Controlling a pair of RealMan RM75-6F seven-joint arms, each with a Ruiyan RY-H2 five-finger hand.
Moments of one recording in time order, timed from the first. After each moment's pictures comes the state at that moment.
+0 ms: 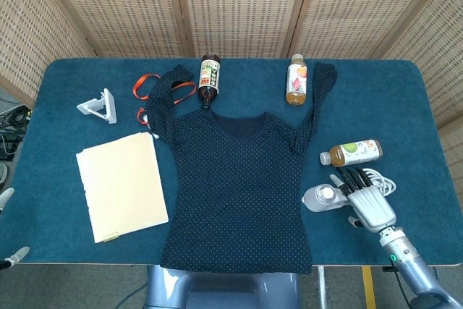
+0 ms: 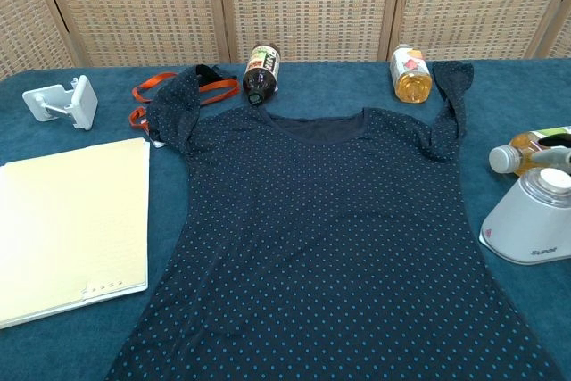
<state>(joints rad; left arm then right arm) 0.09 -0.90 0.08 -1.77 1.70 1.66 -0.01 0.33 -1.37 0.02 -1.21 -1.67 1.18 -0.09</state>
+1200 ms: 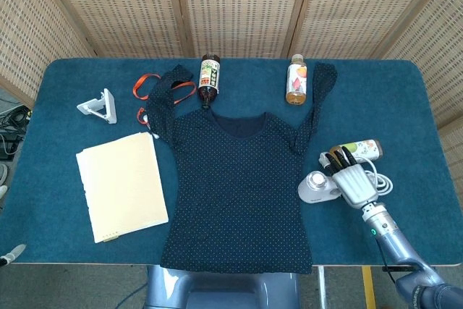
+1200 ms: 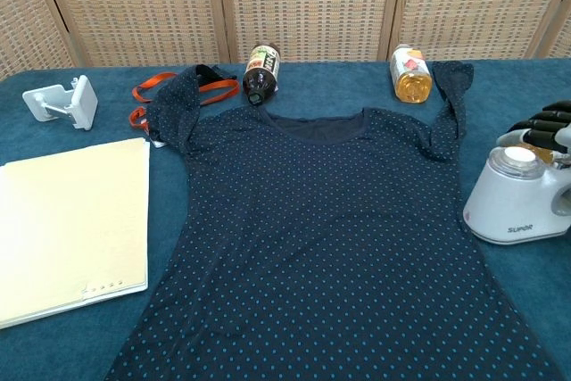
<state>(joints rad) 0.09 -0.90 0.07 -1.76 1.67 1.66 -0.04 0.45 -1.46 0.05 -1.09 -1.60 1.11 -0.18</state>
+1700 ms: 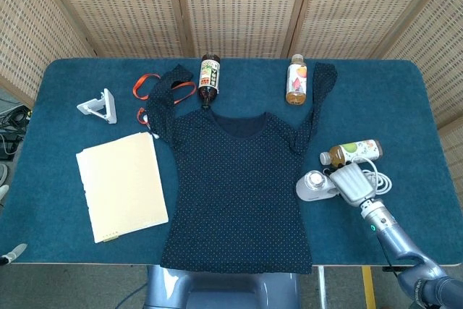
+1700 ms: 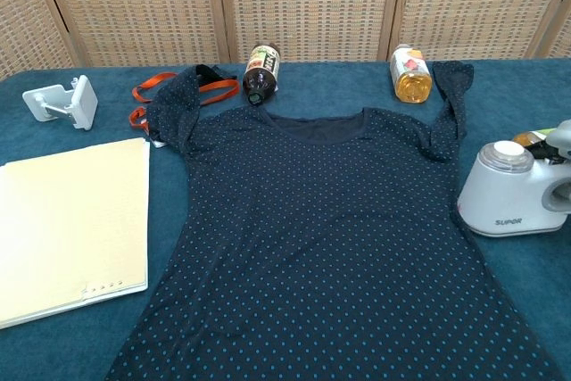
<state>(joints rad) 0.08 -0.90 0.06 -1.76 1.67 1.64 -0.02 0.49 -1.44 0.02 -1.06 -1.62 1.09 -0.11</state>
